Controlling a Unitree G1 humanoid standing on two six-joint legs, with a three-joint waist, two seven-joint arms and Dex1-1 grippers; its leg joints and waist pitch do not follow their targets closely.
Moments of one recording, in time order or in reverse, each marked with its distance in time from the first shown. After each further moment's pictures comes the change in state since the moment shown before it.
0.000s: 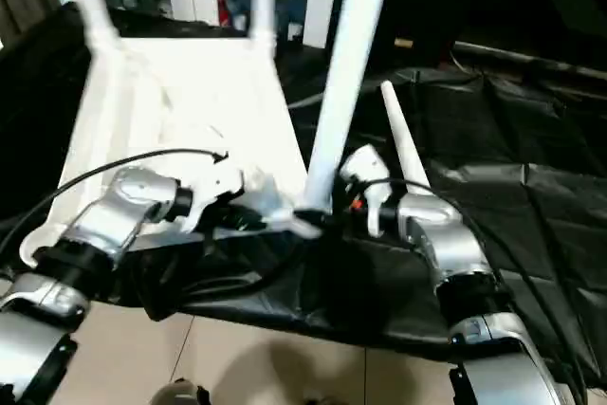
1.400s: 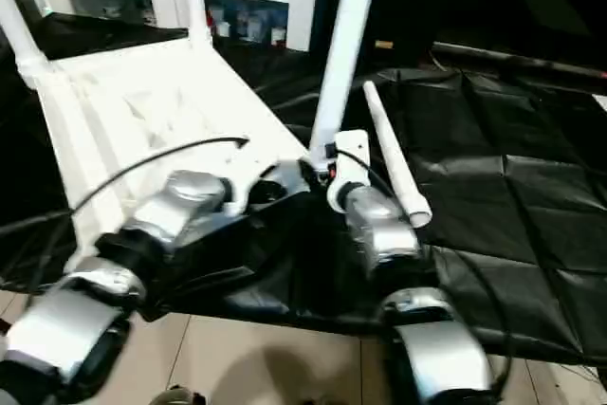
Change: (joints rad) left arm -0.114 -0.185 0.073 0.225 0.049 0.065 0.458; right arm -0.145 0.251 -0.168 0.296 -0.071 -0.069 -0.642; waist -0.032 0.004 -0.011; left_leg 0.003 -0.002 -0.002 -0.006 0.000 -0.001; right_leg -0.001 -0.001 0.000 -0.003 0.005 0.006
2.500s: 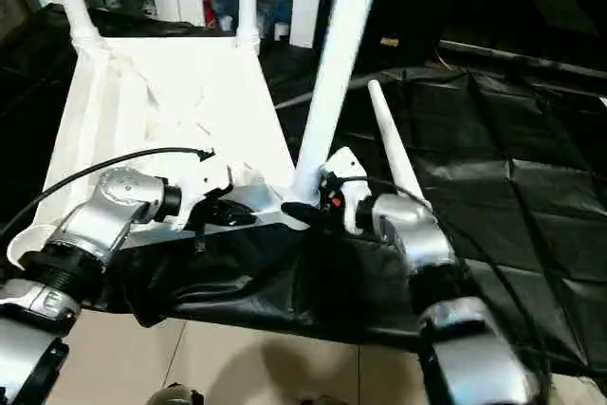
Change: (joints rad) left arm 0.117 0.176 -0.022 -0.201 -0.033 -0.049 -0.331; right arm 0.078 -0.096 0.095 -0.117 0.001 0.032 0.386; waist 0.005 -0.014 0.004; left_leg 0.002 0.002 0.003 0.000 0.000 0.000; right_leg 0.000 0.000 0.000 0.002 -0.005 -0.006
